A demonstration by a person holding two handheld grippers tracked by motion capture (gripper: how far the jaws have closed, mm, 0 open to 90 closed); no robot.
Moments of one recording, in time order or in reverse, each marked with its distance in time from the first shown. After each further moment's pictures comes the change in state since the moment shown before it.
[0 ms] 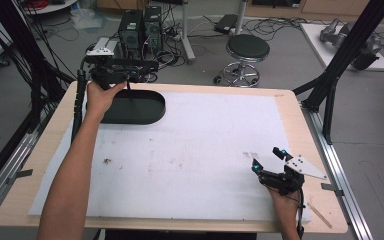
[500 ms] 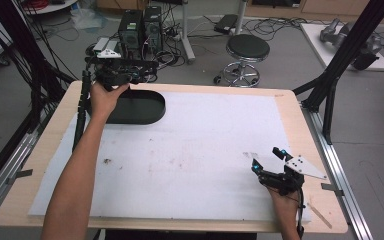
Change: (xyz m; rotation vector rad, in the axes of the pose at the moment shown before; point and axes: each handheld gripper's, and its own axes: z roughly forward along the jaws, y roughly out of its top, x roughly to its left) left arm -0.010 -0.003 0.012 0.077 0.144 0.080; right arm 0.000 0.000 0.000 0.001 0.002 -0.001
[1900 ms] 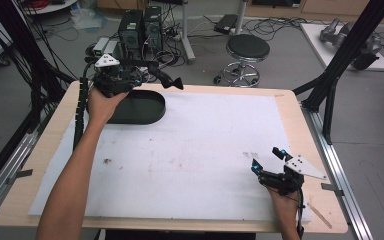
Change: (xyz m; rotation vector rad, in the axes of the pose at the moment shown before) left arm -0.014 -0.011 -0.021 -0.081 0.002 0.073; right arm 0.000 0.000 0.000 -0.001 -0.001 -0.009
